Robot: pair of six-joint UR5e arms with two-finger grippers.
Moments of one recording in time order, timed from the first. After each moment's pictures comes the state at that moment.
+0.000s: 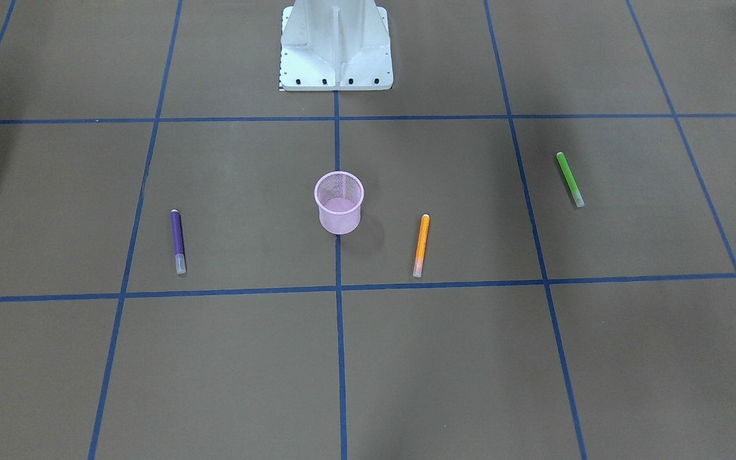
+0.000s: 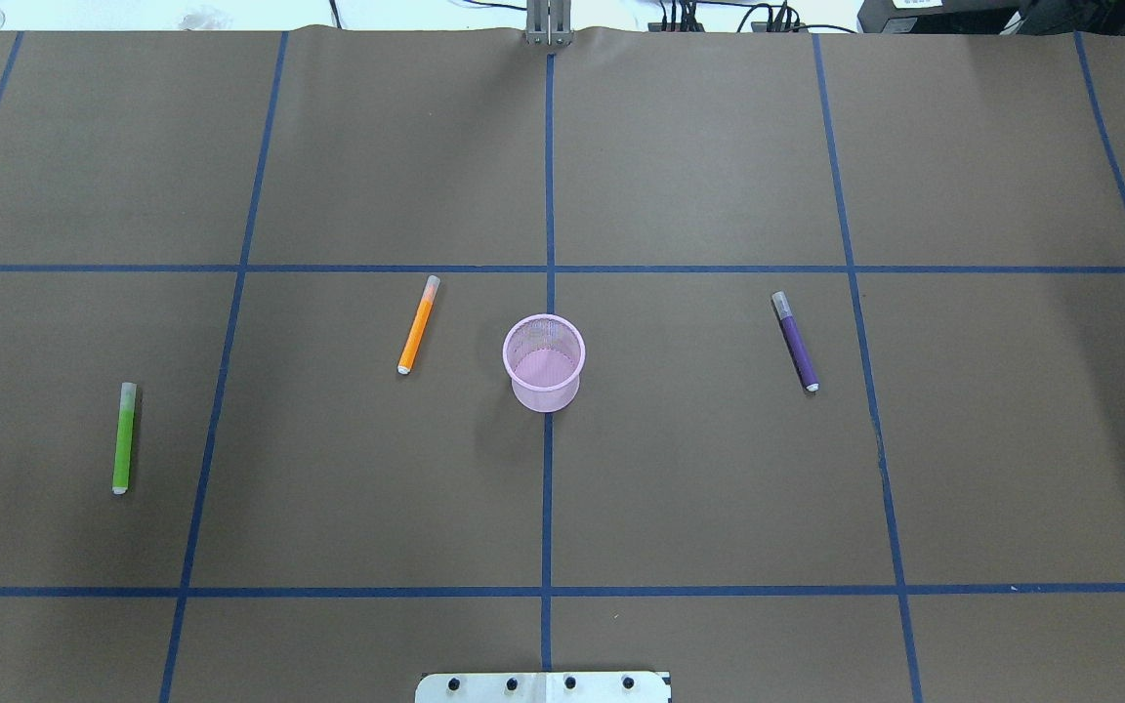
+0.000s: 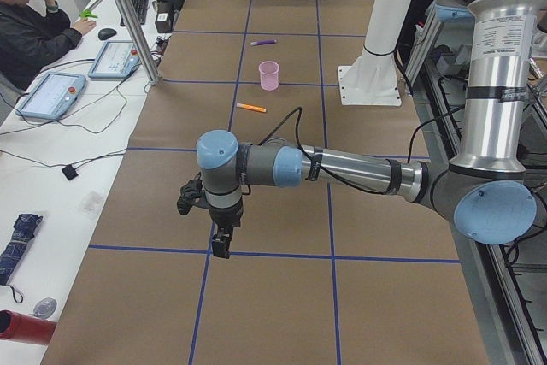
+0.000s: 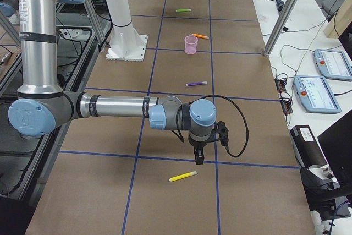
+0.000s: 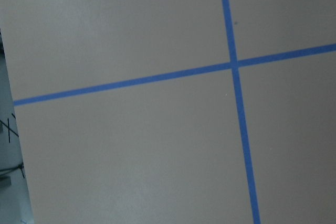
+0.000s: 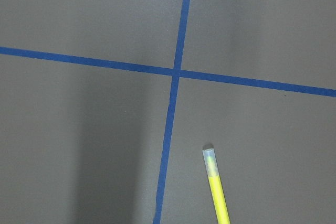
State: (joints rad) left arm -1.55 -1.58 -1.72 -1.46 -2.15 0.13; right arm 1.58 -1.61 1.63 -1.56 2.36 -0.10
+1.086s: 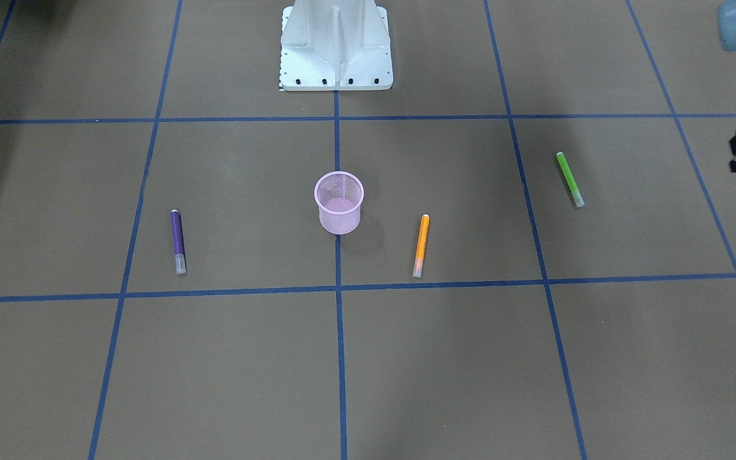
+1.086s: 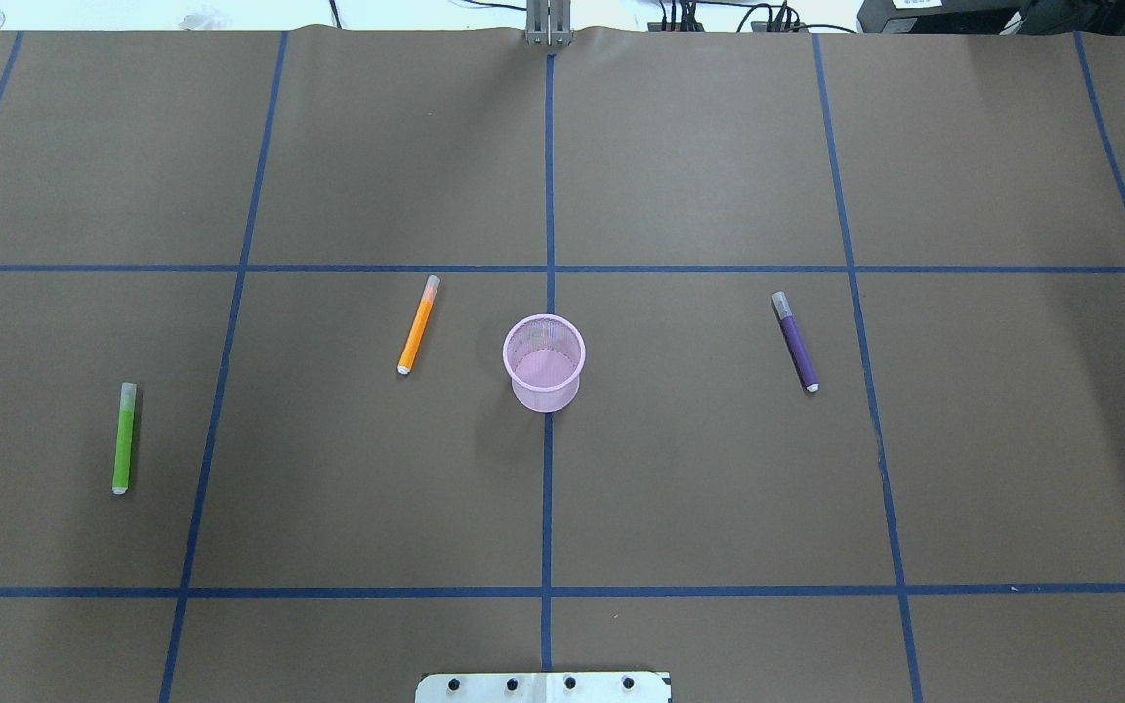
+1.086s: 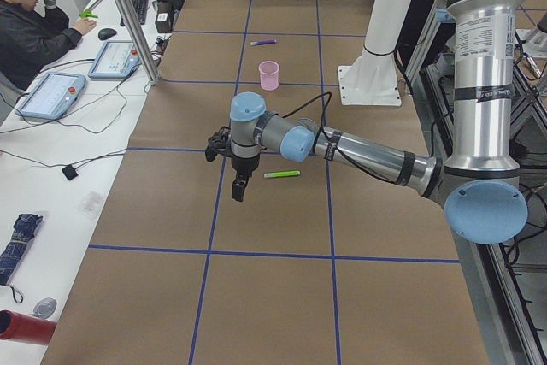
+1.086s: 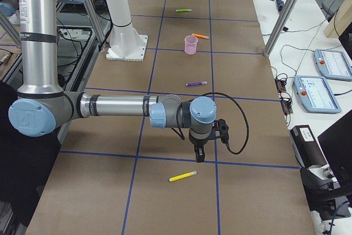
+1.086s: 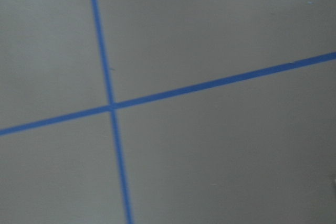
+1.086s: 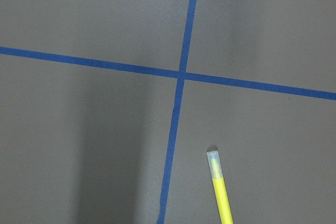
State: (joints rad) left arm -1.19 -1.47 -1.93 -1.76 -2.17 -0.44; right arm 1.57 -1.61 1.64 -1.56 2.35 -0.08
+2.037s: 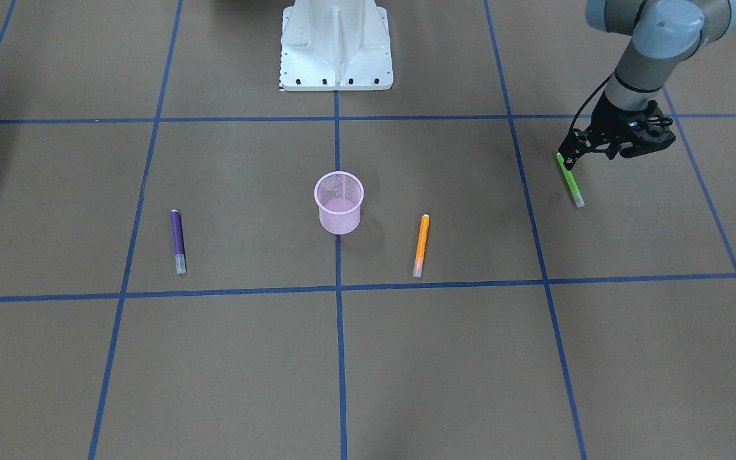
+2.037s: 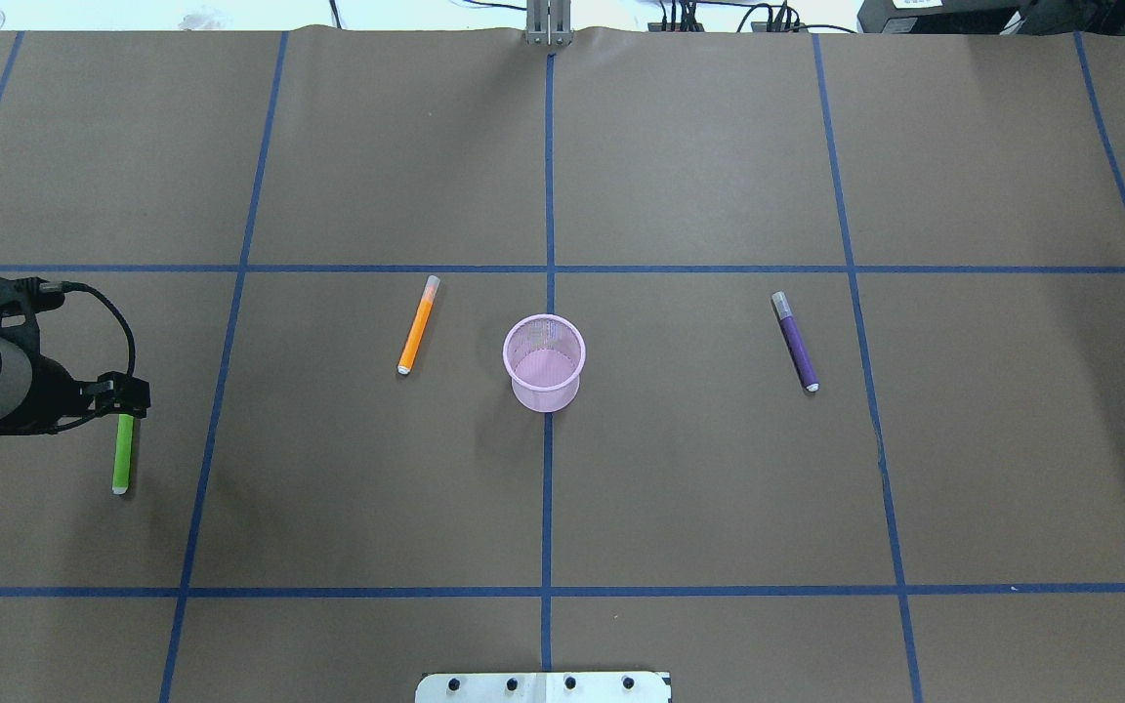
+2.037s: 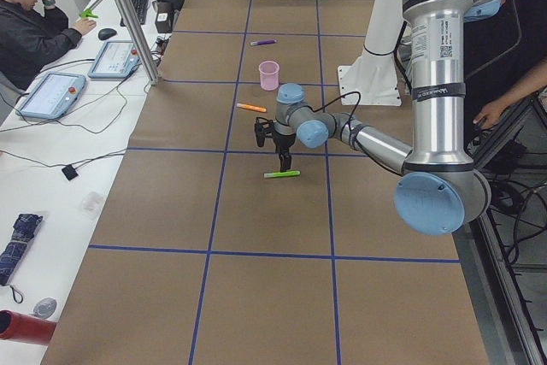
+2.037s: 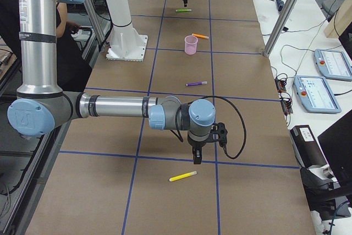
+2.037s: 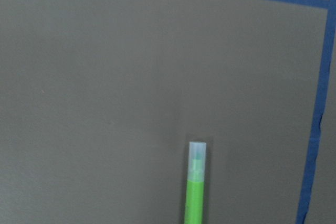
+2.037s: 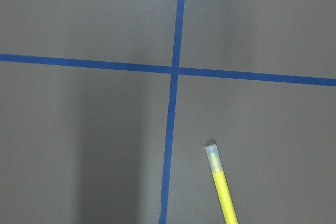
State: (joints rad) left arm -0.69 -1.49 -1.96 -1.91 -1.91 -1.25; right arm 1.57 -1.62 1.64 -1.56 2.36 -0.04
